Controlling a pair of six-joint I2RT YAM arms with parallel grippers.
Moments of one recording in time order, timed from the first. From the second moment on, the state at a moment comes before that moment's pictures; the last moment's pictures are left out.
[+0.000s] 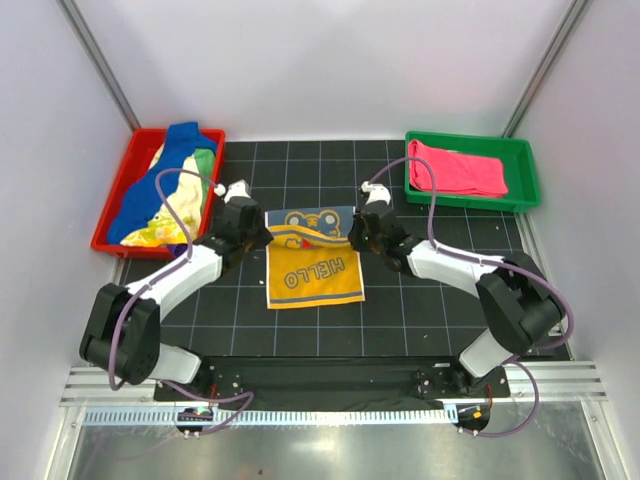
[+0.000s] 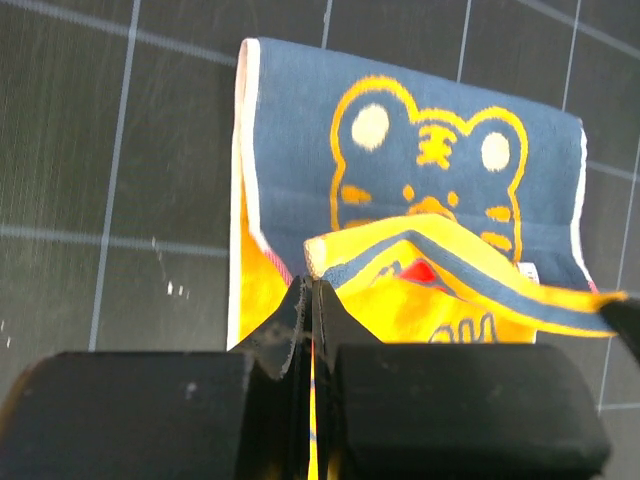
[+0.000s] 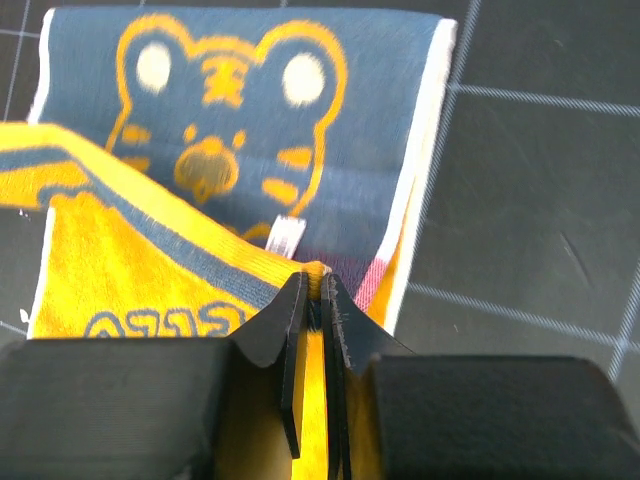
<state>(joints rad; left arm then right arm) -0.41 1.42 0.85 -0.09 -0.16 -0.63 0.62 1.60 0.90 0.09 0.16 0.45</state>
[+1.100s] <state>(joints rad) -0.54 1.16 0.60 -0.15 -0.27 -0.70 0.74 1.32 0.64 0.08 0.26 0.59</state>
